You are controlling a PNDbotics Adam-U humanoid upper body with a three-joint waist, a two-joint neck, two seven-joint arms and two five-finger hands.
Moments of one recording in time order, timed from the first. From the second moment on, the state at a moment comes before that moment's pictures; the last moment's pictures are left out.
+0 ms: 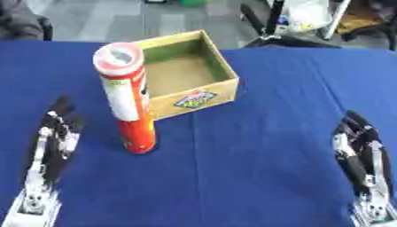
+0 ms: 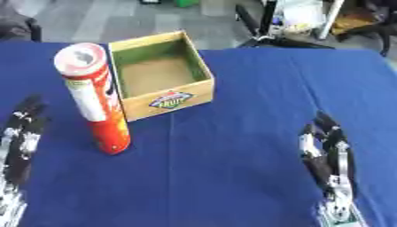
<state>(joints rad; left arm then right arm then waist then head) -0.10 0.20 0.01 -1.66 -0.08 -0.23 0.08 -0.11 -0.21 0.07 -1.53 0.06 -0.35 -0.35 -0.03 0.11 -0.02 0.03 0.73</state>
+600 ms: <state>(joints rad) -0.10 0.20 0.02 -1.66 -0.08 -0.24 0.07 -0.11 -0.21 0.07 -1.53 0.06 -0.35 -0.35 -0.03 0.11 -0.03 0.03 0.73</state>
